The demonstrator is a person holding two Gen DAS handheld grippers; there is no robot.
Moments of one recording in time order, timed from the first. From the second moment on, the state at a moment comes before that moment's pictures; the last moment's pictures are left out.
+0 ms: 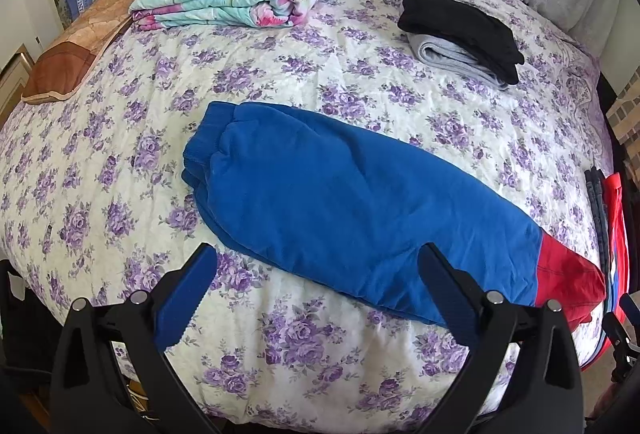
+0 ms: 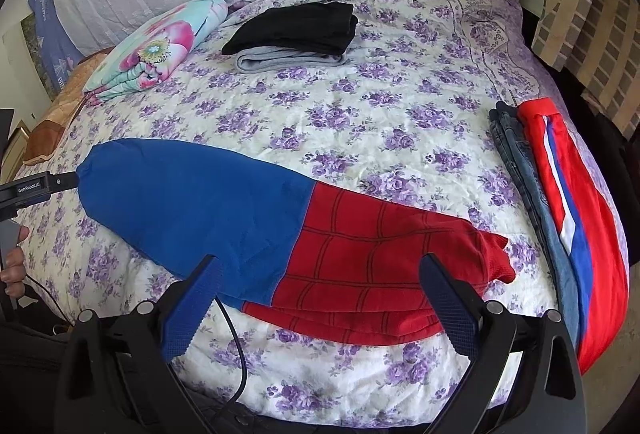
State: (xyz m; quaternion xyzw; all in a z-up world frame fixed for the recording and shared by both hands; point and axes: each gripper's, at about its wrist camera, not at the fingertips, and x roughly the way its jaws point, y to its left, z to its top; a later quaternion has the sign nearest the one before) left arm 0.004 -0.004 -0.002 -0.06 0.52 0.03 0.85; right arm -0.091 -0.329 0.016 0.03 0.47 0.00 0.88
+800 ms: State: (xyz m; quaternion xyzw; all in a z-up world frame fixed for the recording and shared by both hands) left arm 0.013 -0.006 -0.010 -0.06 0.53 0.02 0.85; right arm -0.092 -0.333 0.015 0.03 0.48 -0.02 0.88
